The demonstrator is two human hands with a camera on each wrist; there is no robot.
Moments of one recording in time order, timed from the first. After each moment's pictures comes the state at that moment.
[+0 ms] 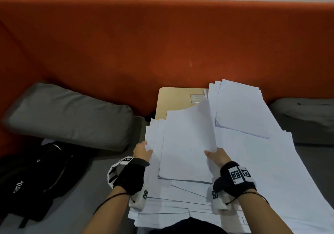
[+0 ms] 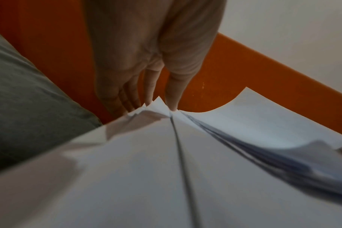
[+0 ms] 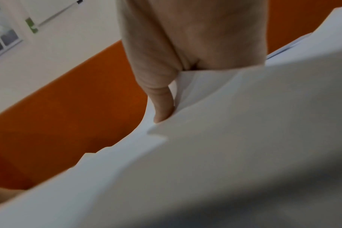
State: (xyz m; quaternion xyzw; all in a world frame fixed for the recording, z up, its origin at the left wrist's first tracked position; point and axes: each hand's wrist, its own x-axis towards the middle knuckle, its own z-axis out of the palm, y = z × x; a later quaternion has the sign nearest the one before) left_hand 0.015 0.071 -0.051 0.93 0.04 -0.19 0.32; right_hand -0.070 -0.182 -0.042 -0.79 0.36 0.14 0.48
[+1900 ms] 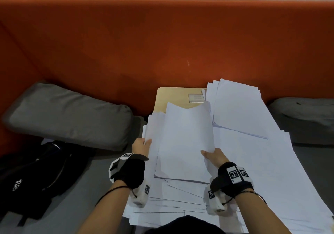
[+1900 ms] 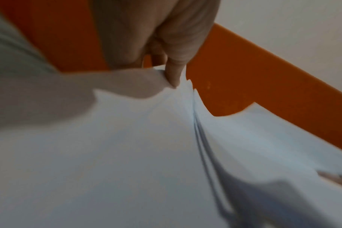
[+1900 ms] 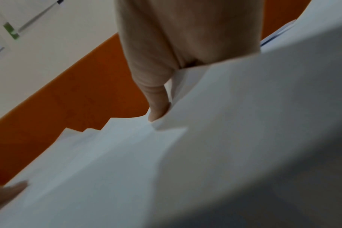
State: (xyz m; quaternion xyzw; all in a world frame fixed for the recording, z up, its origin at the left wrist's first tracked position) left_hand 0.014 0.055 -0.039 0.90 0.08 -0.11 0.42; right_hand -0.071 -0.190 -0.047 -0.78 0.34 0.14 0.51
